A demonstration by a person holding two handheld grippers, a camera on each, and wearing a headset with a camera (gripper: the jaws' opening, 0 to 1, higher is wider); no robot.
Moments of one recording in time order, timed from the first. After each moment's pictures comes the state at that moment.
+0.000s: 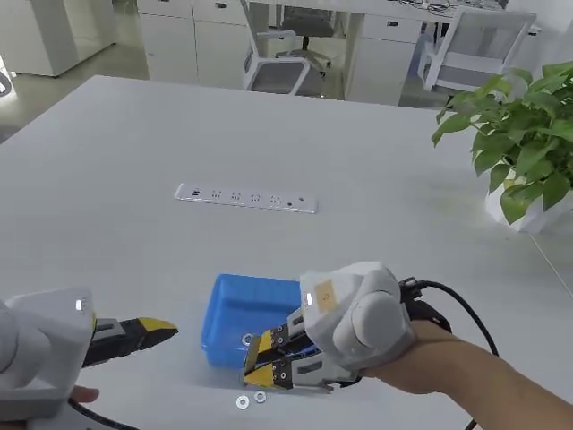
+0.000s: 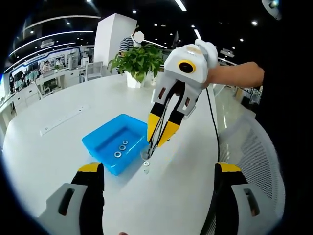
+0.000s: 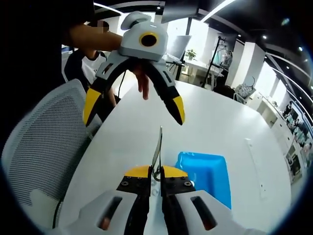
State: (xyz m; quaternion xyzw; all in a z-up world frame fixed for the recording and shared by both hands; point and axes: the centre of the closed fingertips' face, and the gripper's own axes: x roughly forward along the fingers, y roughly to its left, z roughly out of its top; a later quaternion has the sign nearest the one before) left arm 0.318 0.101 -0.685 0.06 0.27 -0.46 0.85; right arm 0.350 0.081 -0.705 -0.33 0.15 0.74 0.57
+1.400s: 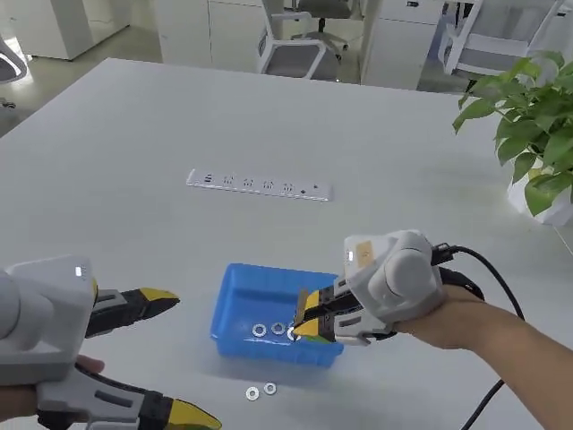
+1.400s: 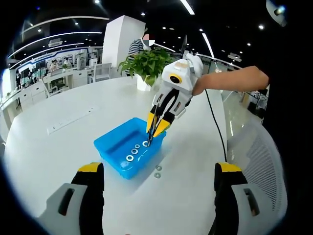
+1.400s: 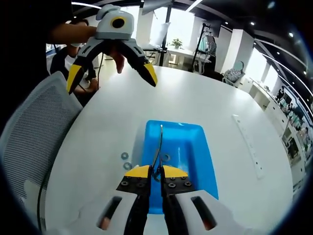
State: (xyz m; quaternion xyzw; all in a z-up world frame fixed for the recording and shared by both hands) left arm 0.341 0.112 -0.679 0.05 0.26 -0.43 0.86; right arm 0.420 0.052 -0.737 -0.33 0.19 0.70 0.60
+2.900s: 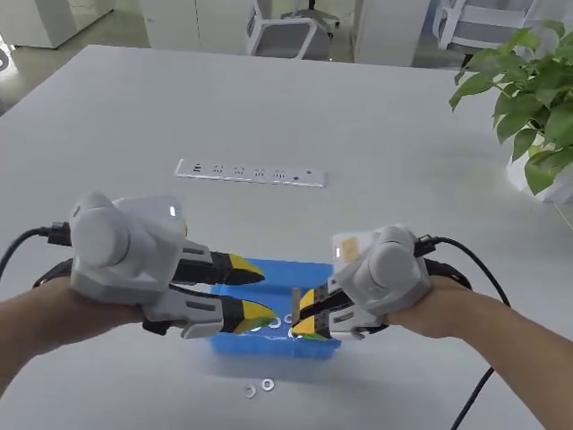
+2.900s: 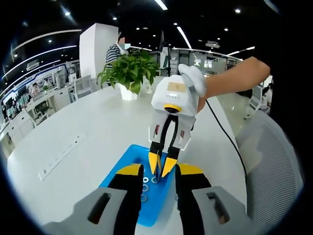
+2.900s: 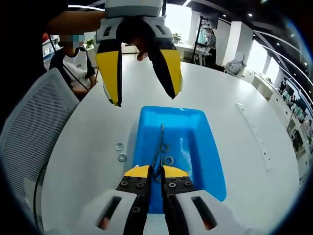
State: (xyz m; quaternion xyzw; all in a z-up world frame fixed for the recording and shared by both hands) left arm 0.420 0.054 -0.675 0.13 0.22 -0.50 0.83; right arm 0.430 0.050 -0.763 -0.32 0.22 0.70 0.59
